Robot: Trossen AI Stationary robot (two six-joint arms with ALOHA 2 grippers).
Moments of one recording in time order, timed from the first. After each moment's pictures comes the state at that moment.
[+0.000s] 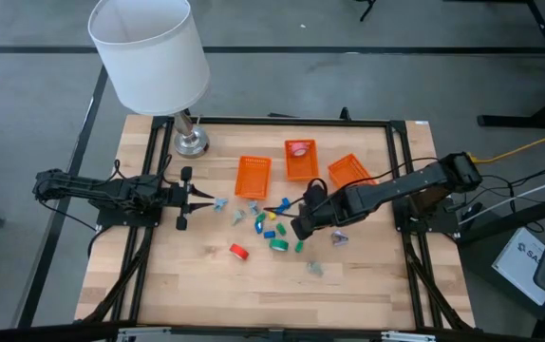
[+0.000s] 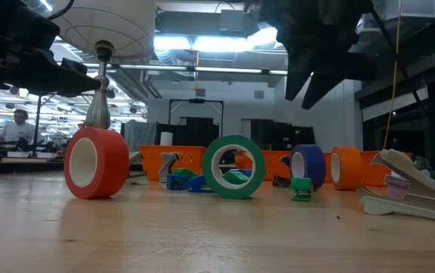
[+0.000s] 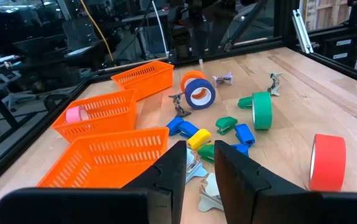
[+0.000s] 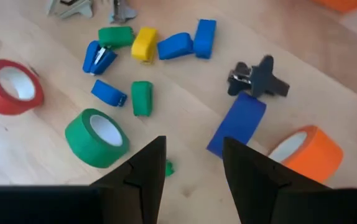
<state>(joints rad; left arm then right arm) -0.06 0.19 0.01 0.03 -0.09 0.16 0.28 1.64 1.24 -0.82 0.27 1.22</state>
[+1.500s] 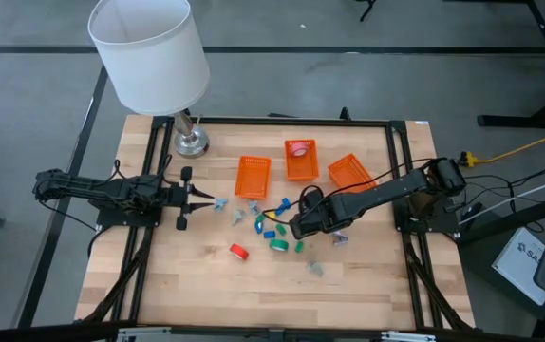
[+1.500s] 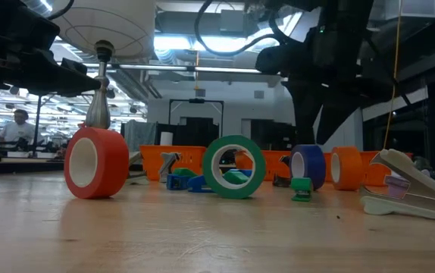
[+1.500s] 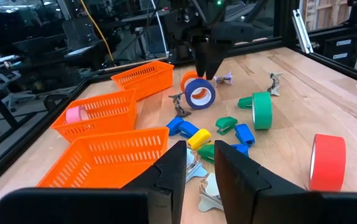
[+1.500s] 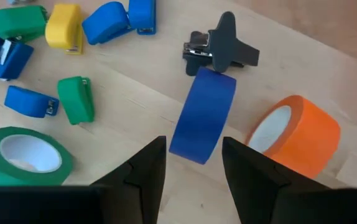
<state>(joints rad) -0.06 0.19 0.01 0.03 -0.09 0.16 0.28 1.78 1.24 -0.88 0.27 1.38</state>
